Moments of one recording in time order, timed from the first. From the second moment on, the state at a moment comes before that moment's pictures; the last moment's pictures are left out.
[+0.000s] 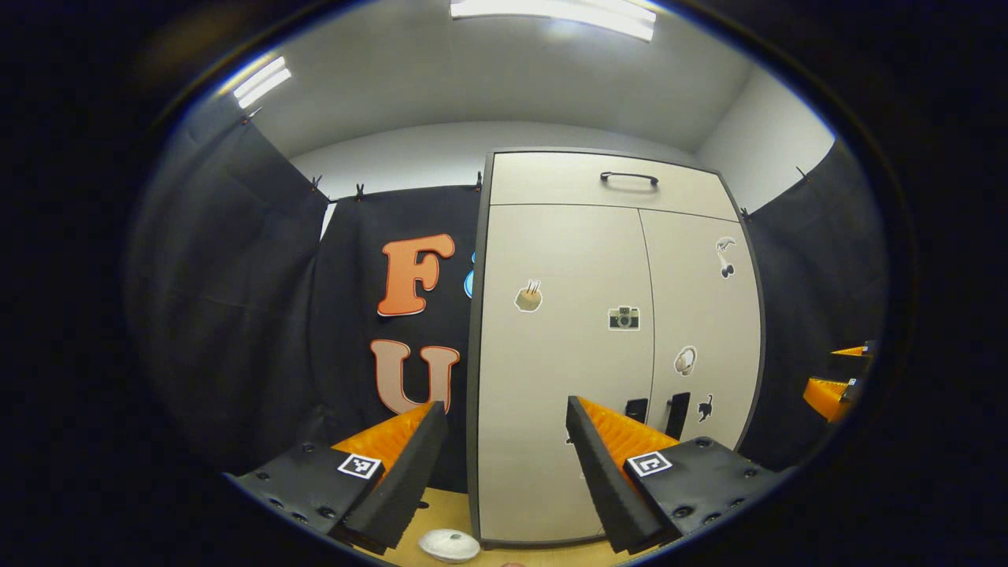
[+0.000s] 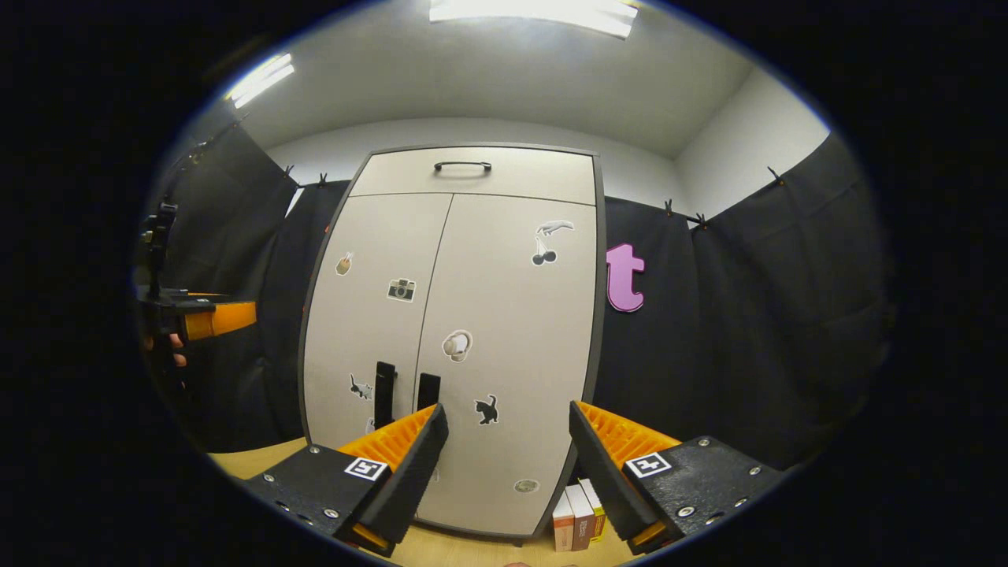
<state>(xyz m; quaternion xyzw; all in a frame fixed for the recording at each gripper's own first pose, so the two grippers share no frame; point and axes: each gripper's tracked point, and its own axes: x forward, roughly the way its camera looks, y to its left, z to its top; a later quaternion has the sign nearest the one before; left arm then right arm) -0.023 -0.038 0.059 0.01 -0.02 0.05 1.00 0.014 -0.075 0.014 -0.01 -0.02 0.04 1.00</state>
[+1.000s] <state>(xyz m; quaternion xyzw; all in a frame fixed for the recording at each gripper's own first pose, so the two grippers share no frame) 0.013 -0.051 0.037 0.02 0.00 0.02 1.00 0.053 -0.076 -0.005 0.02 -0.01 0.02 1.00</state>
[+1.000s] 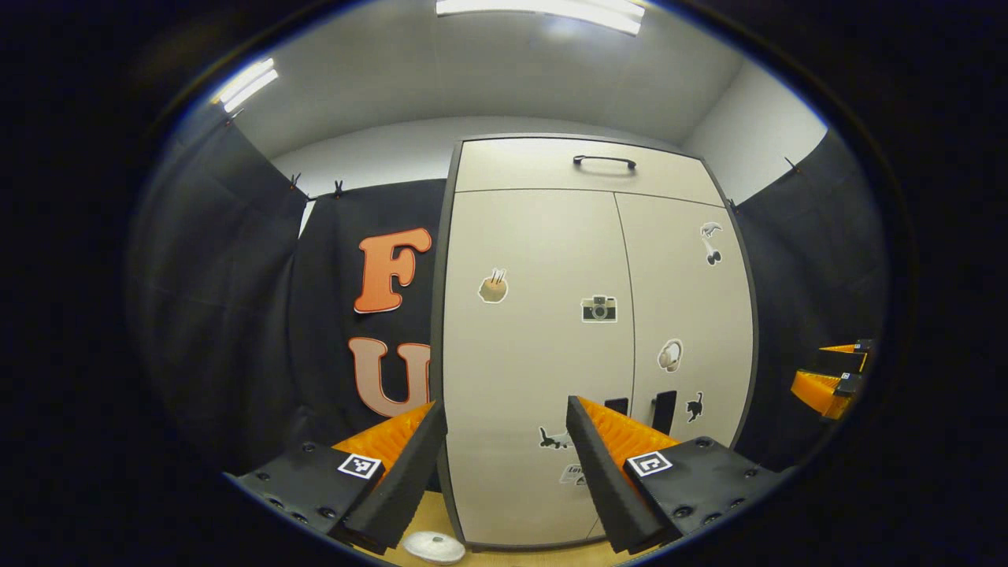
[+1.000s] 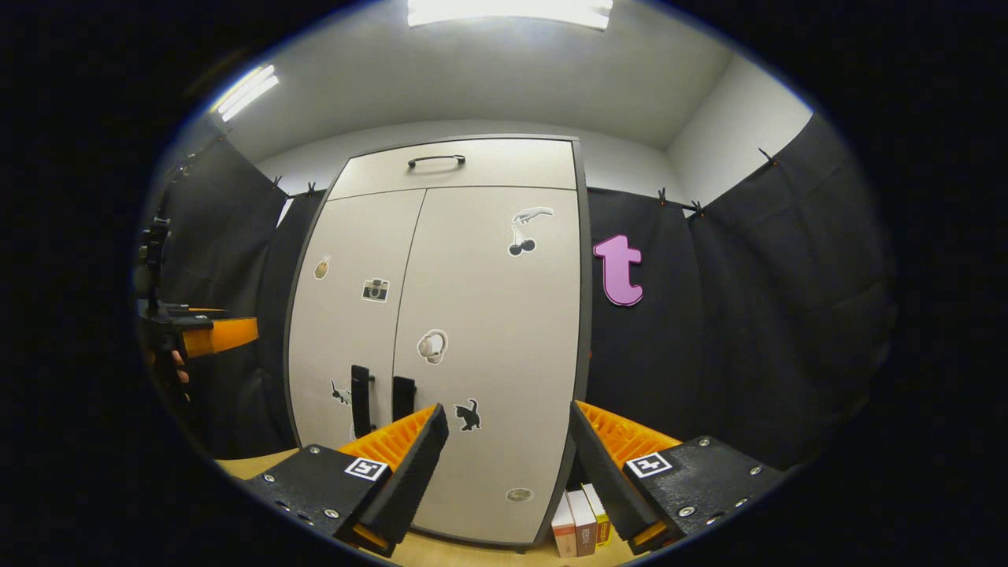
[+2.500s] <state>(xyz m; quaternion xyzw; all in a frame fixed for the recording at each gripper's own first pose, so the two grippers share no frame) 0.038 0.131 -0.036 -0.02 0.04 0.10 0.99 0.194 0.056 -0.110 0.05 0.14 0.02 0.99</state>
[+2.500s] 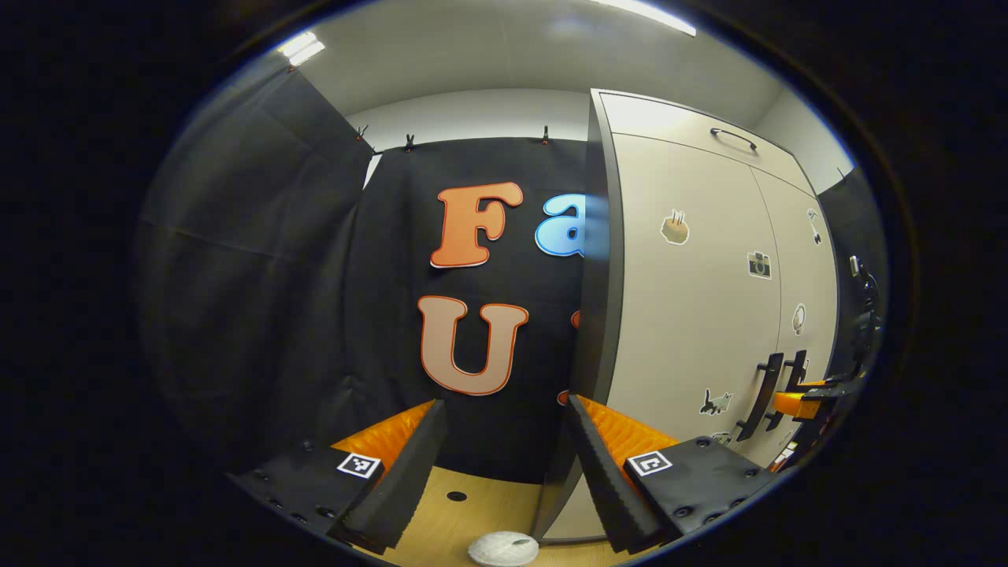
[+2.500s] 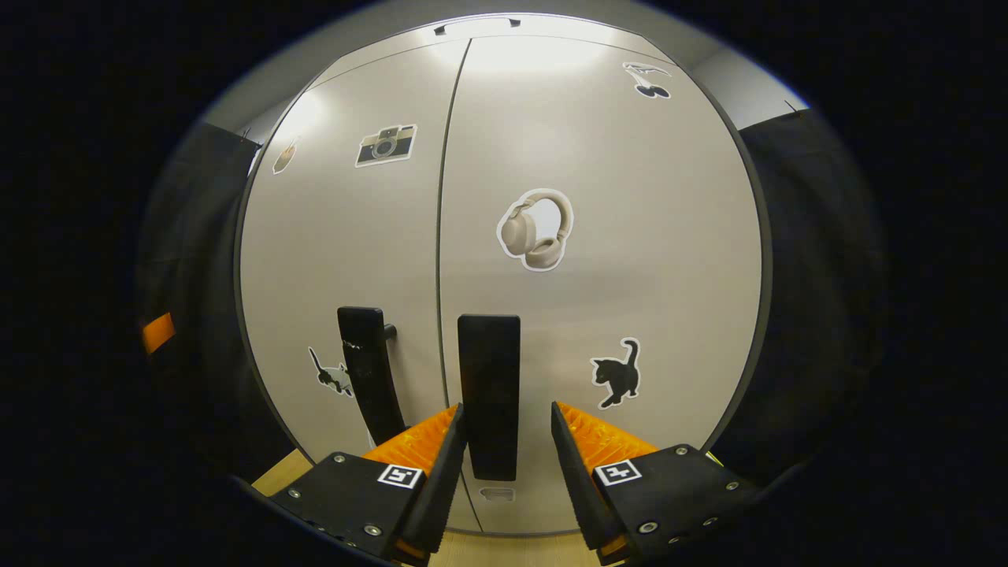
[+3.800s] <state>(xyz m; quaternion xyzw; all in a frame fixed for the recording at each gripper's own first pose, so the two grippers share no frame) 0.012 -0.002 -0.006 0.01 0.03 0.02 1.00 0.141 0.055 -0.103 0.12 0.15 0.12 0.97</state>
